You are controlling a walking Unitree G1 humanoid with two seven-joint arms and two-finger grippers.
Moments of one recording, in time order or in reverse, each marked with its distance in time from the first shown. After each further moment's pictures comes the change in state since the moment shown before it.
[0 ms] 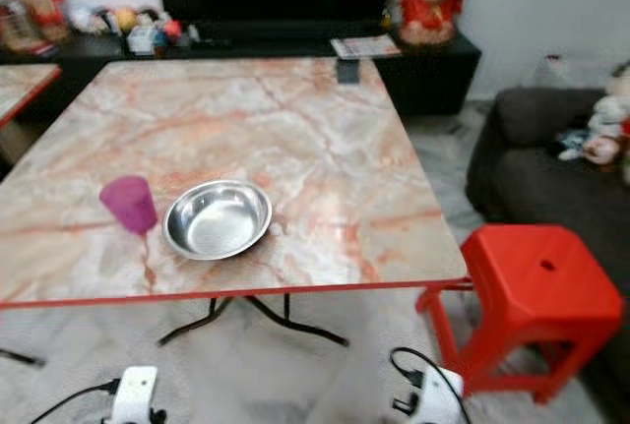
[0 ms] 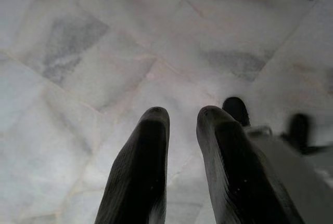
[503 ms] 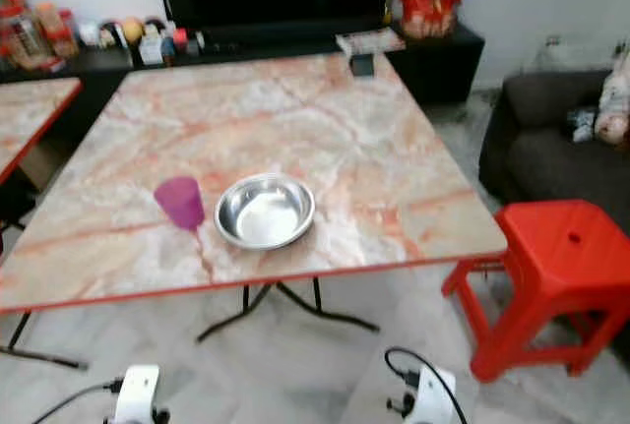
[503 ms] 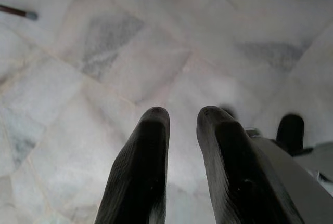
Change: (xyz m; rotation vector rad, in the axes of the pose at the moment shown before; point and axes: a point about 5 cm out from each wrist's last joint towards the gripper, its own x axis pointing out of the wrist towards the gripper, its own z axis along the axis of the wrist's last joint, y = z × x) left arm 0.001 -0.010 0.004 -0.007 -0.010 -0.027; right arm -0.001 -0.010 -0.002 0.001 0.009 -0.026
